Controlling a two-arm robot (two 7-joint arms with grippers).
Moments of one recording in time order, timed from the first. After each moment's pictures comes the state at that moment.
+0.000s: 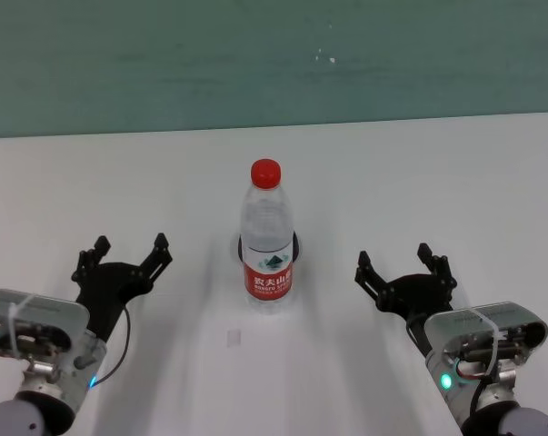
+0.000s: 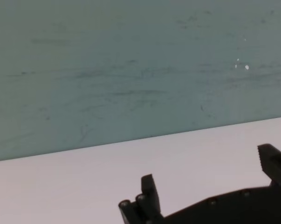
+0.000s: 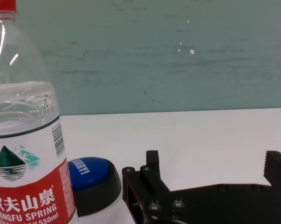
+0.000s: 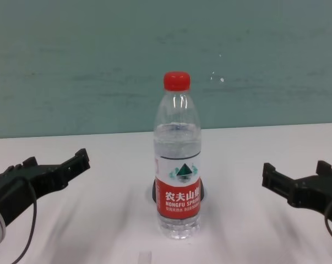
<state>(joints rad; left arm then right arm) 0.01 0.22 0.15 -1.53 -0.14 -0.08 -0.05 -0.06 0.16 -0.26 -1.64 0.19 -0.04 -0.06</state>
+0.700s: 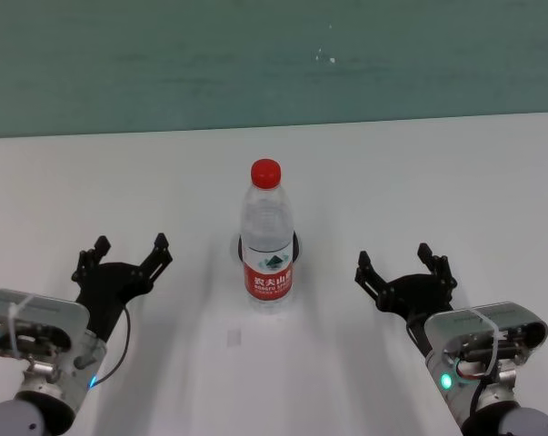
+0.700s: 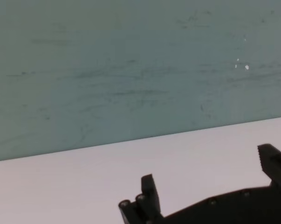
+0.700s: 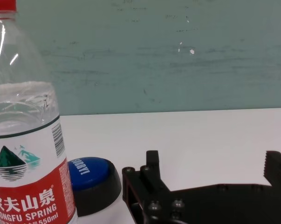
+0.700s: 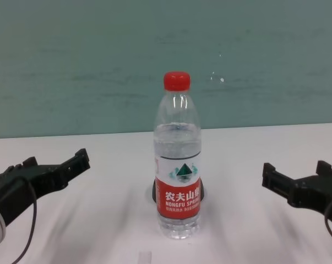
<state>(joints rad) 0.01 0.22 0.15 -1.53 -0.14 -0.08 -0.05 -0.06 0.16 -0.26 -1.64 0.19 -0.04 -0.06</state>
